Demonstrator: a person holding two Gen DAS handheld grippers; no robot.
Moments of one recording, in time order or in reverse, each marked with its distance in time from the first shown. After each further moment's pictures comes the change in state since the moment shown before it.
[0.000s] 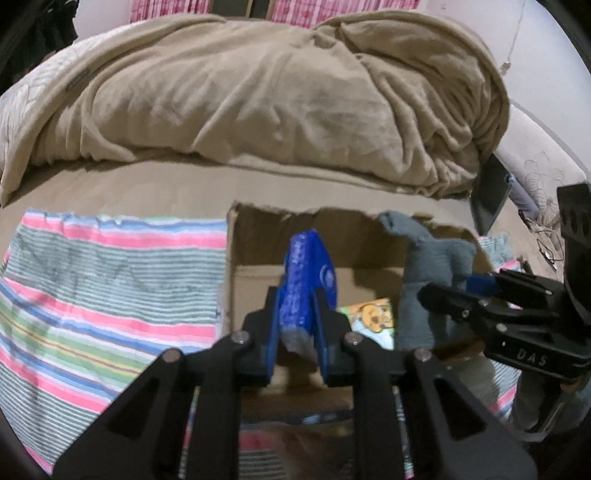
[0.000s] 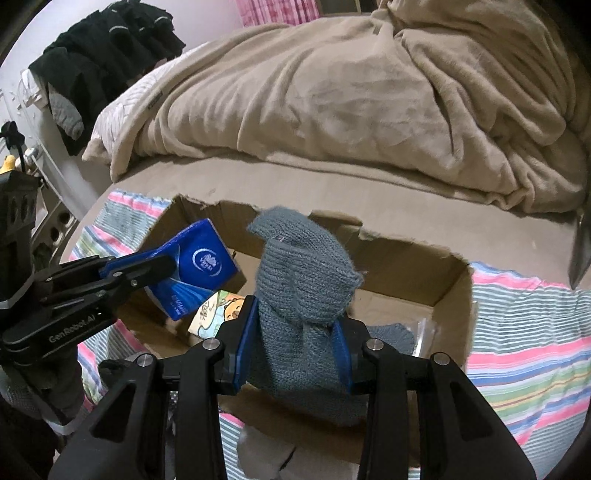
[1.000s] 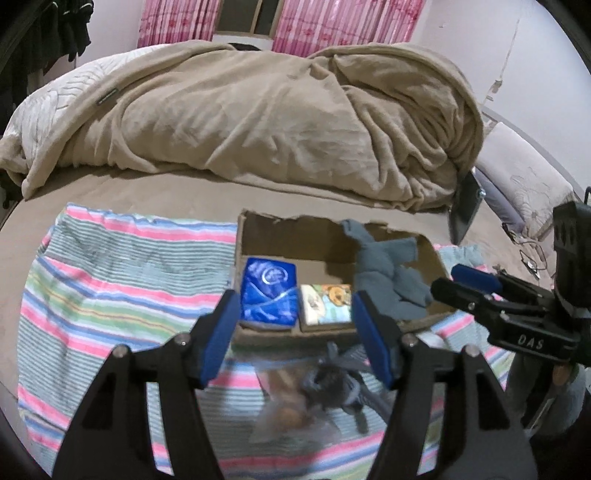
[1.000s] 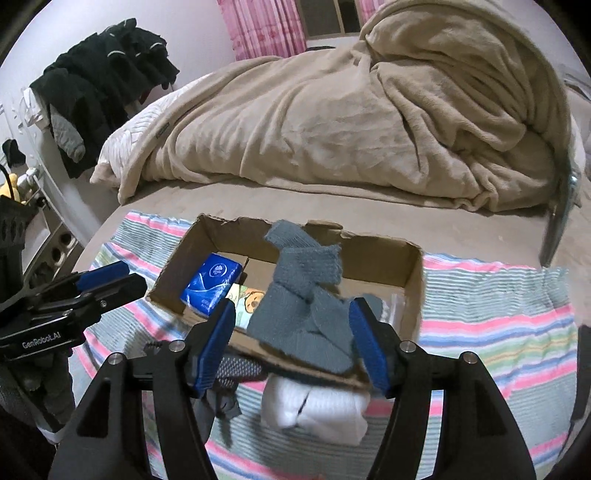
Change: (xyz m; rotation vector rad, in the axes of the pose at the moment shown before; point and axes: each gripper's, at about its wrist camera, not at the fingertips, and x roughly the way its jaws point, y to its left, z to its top) left arm -0.090 -0.011 -0.020 -0.018 -0.073 -0.023; right arm -0.077 0.010 -0.024 0.057 -0.117 -0.034
